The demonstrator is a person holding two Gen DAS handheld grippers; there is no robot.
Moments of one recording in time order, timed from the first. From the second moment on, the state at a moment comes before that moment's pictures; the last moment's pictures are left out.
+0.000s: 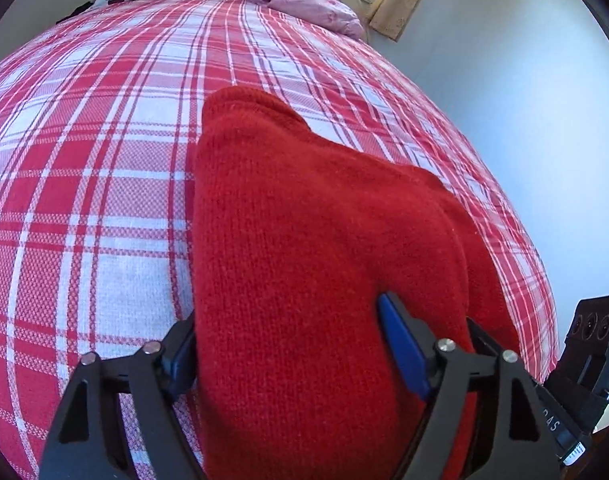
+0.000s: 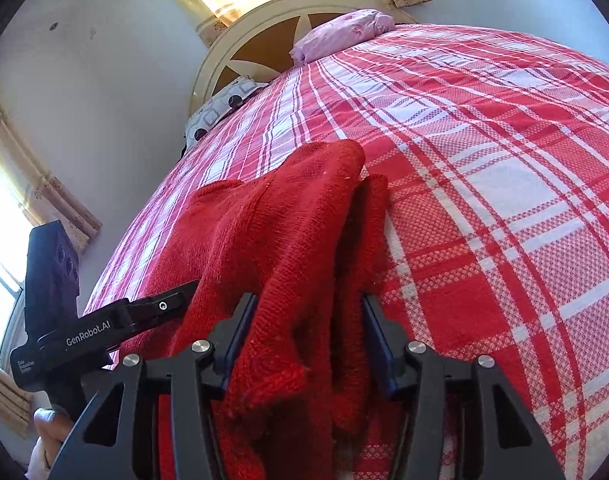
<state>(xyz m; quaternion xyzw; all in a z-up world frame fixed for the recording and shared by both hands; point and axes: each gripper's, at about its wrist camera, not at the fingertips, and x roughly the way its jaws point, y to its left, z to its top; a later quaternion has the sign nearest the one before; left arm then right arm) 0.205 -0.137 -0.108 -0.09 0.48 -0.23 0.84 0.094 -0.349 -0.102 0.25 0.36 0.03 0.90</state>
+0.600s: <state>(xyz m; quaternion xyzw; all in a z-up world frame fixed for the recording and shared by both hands) 0.202 -0.129 -0.109 -0.11 0.48 -0.24 0.84 0.097 -0.361 -0.096 0.28 0.34 0.01 0.90</state>
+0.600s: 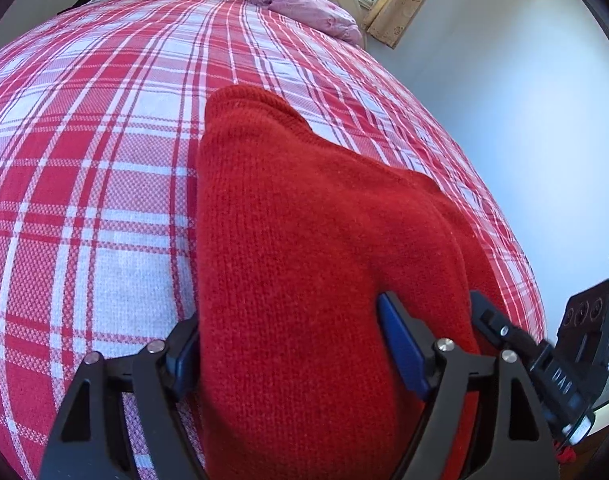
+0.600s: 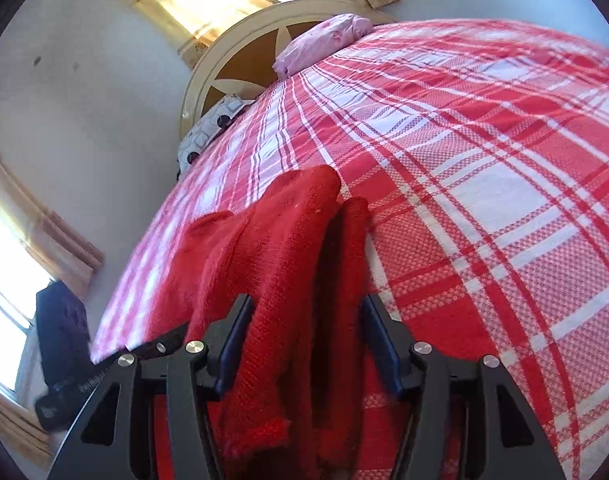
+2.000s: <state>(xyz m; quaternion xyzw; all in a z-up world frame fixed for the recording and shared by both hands) 0.160 -0.136 -0.068 0.00 0.42 -0.21 0.88 0.059 -0.289 -0.040 0.15 0.30 -0.03 0.94</state>
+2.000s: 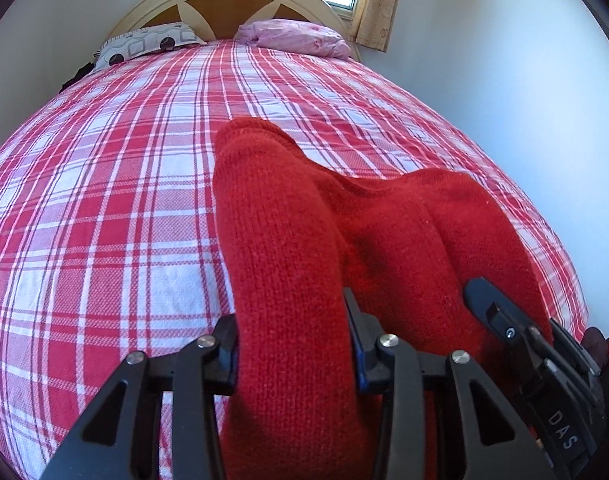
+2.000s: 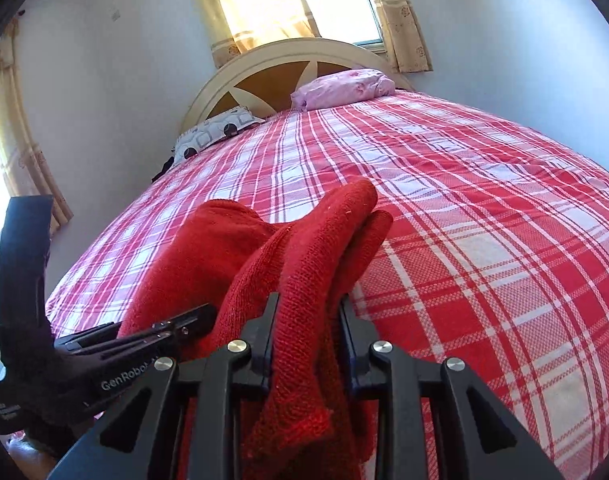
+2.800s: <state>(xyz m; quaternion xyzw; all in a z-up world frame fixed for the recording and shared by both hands) 0.148 -0.063 -0.047 -0.02 0.39 -0.16 0.91 0.065 -0.217 -0.018 0.12 0.29 0.03 0.95</state>
